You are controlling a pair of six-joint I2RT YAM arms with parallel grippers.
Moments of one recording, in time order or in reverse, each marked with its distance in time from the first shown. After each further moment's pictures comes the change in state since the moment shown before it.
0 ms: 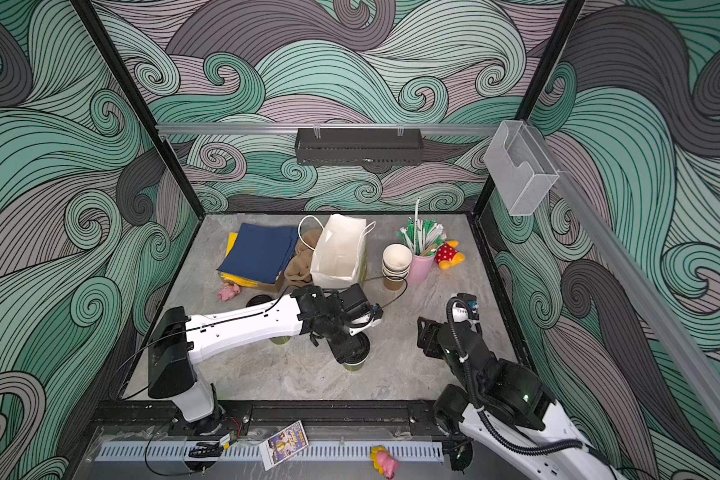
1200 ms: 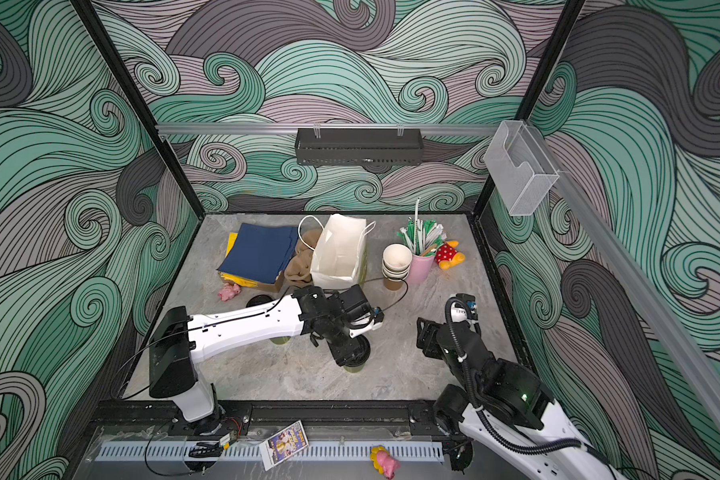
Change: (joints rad) left arm 0.000 0.005 -0.010 0.004 0.036 0.038; right arm 0.000 0.002 -0.011 0.000 -0.006 0.000
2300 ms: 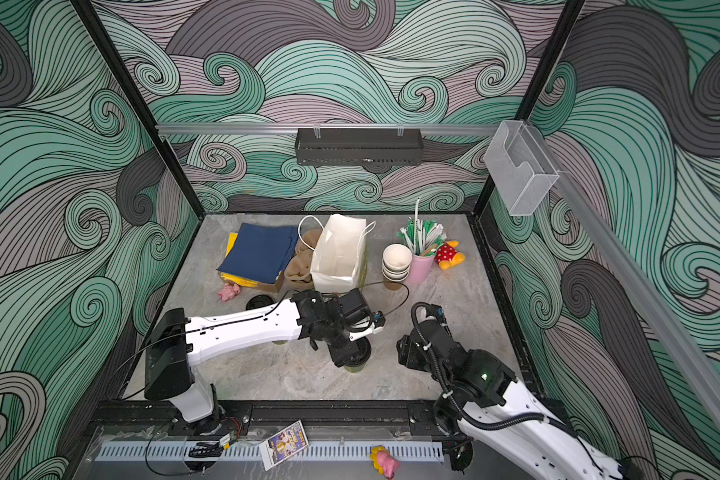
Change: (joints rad) left arm -0.018 -0.018 -0.042 0.051 -0.051 0.069; right arm 0.000 0.113 -0.173 0.040 -0.328 0.110
